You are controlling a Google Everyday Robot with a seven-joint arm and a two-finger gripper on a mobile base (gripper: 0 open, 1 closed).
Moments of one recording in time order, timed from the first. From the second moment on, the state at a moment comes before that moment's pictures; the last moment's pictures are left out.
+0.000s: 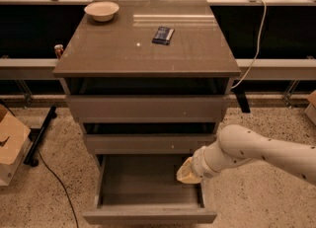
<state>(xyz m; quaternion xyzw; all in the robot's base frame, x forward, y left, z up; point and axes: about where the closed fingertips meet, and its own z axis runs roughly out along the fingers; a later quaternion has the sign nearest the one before) 0.475 -0.099 0.525 -0.62 0.73 0.20 0.21</state>
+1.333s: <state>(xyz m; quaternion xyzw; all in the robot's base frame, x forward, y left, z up) 0.469 -0.096 0.403 -0.59 0.73 0.28 0.22</state>
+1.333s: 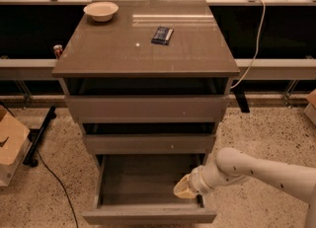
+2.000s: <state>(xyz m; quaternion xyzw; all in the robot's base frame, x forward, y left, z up) 0.457 -0.102 0.362 -0.56 0.74 0.30 0.21</state>
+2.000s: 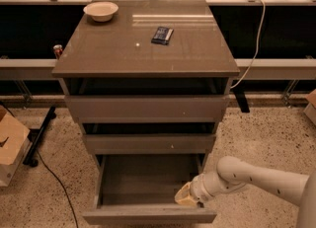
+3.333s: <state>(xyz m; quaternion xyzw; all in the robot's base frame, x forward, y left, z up) 0.442 -0.100 0.293 -0.53 0.77 0.32 0.20</state>
